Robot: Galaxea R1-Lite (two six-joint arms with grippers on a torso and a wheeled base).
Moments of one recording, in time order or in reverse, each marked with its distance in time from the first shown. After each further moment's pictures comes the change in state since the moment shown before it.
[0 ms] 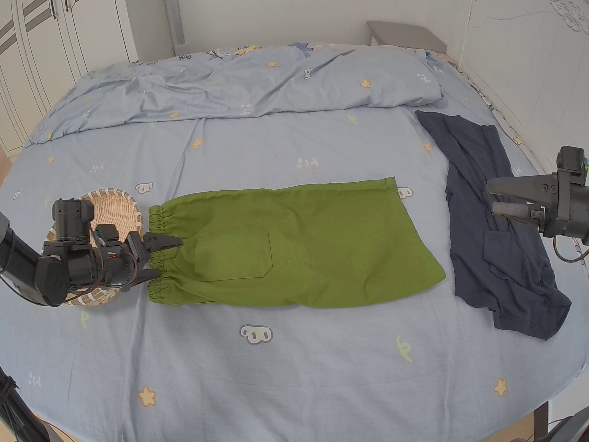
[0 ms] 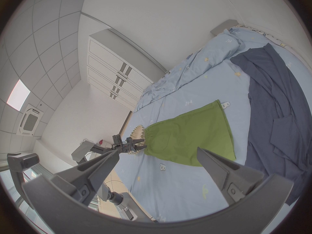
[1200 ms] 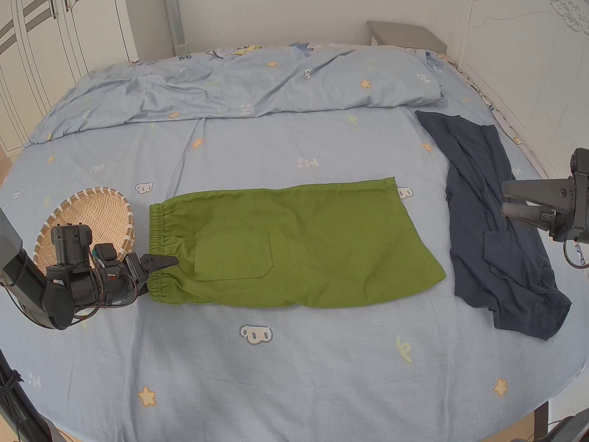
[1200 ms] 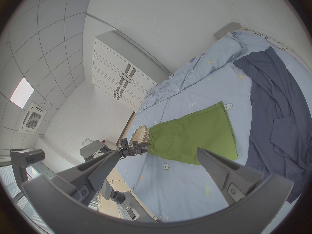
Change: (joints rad) left arm 0.043 0.070 0.147 -0.234 -0.012 0.056; right arm 0.002 -0.076 0.034 0.000 0.015 0.010
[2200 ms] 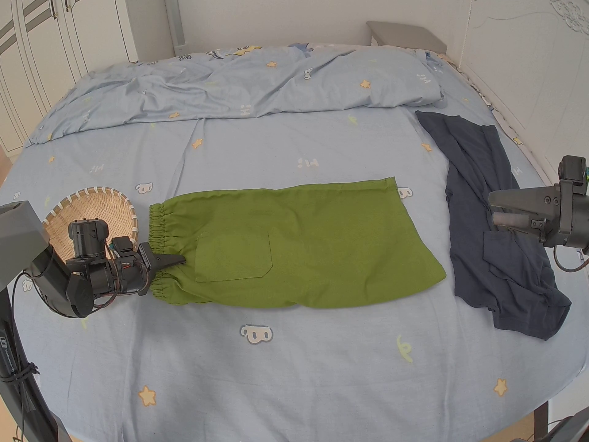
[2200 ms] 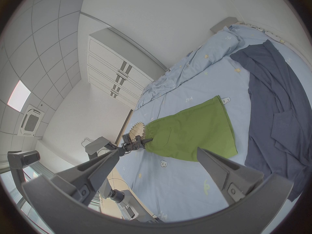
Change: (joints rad) left arm -0.003 0.190 -0.164 -0.088 -0.134 -0.113; right arm 0.002 0.053 0.008 -0.003 -0.005 -0.009
